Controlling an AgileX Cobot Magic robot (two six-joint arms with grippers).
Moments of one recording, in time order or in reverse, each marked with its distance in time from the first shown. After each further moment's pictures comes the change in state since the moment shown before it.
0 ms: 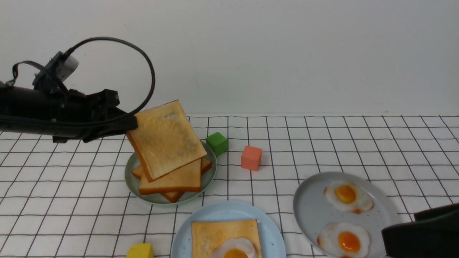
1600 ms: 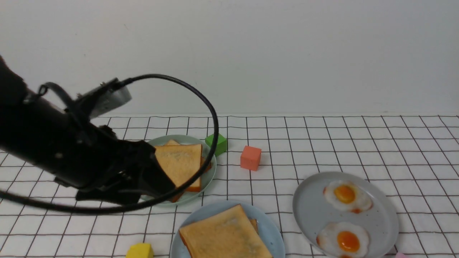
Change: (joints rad) right arm 0.000 -0.546 0.315 -0.599 -0.008 0.522; left arm -0.290 -0.299 0.021 0.523 0.319 -0.563
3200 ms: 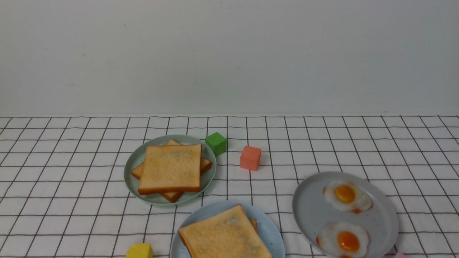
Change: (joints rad) right arm 0.000 -0.246 0.401 -0.533 -0.639 0.054; left arm 0.086 -1.243 0.698 0.578 -0.501 -0.469
